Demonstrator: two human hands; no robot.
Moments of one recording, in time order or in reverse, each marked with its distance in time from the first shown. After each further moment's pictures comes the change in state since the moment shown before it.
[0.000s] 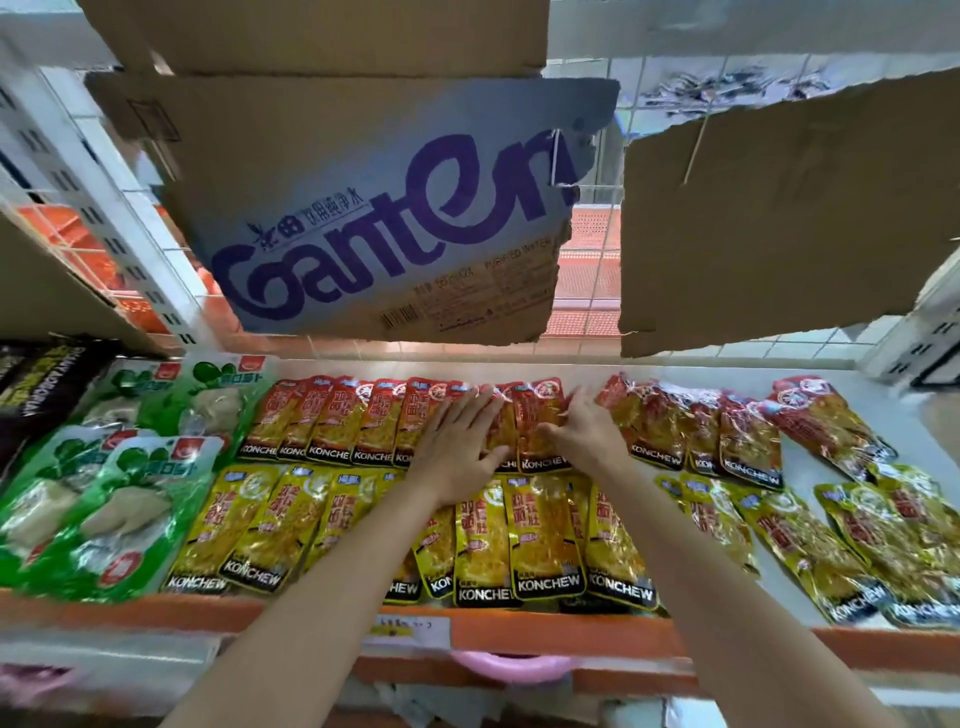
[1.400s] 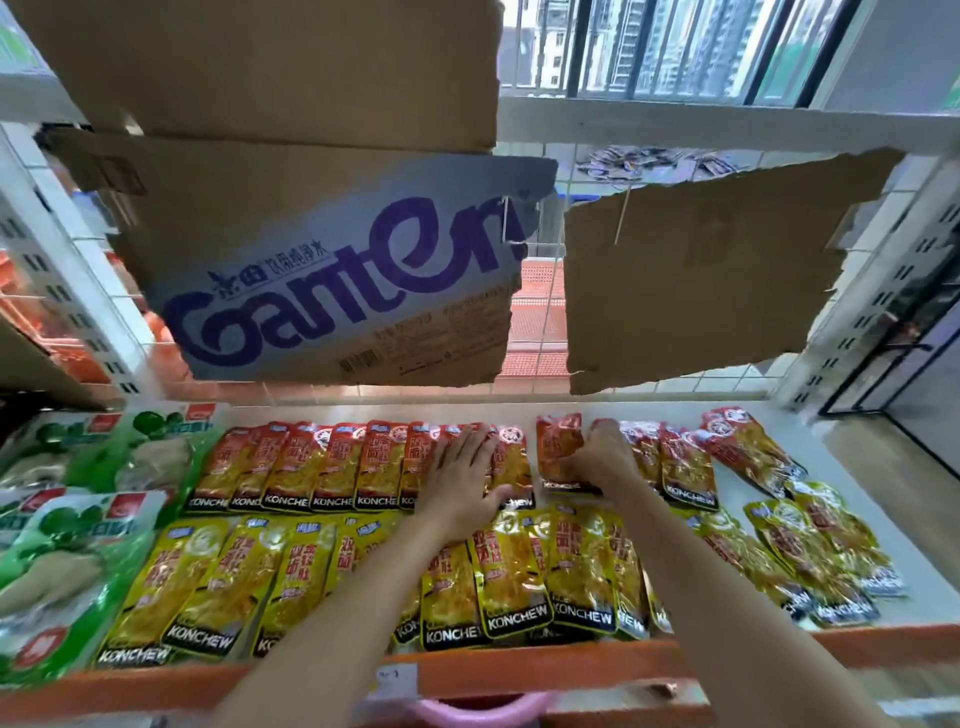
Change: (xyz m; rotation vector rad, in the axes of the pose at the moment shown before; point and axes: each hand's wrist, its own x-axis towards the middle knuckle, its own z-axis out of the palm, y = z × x) left_hand 0.017 0.034 0.007 -0.030 -0.029 0.050; right_hand 0.003 0.032 -0.045 0.159 0.118 0.338
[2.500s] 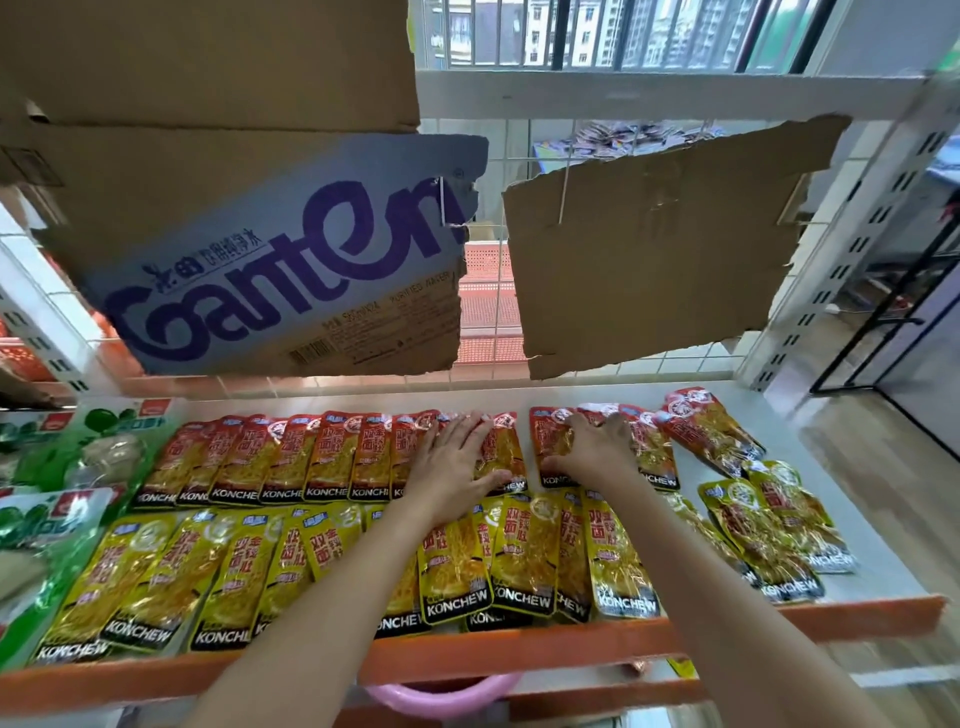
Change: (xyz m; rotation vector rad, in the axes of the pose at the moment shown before) left_hand 0.022 0.037 0.012 0.006 0.010 0.001; right_hand 0.006 0.039 -0.033 -0.446 -0.102 -0.149
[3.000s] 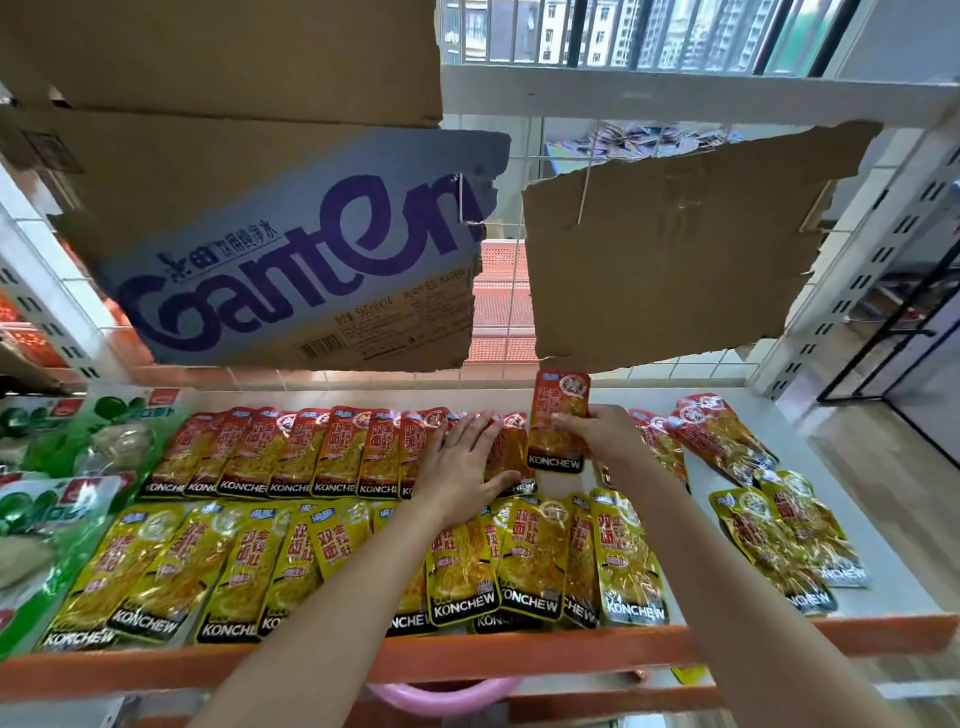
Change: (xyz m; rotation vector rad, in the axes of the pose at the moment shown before) left_hand -0.002 0.001 0.001 0.028 0.023 -0.003; right_hand 0.000 -0.010 -0.015 0.920 0.009 -0.042
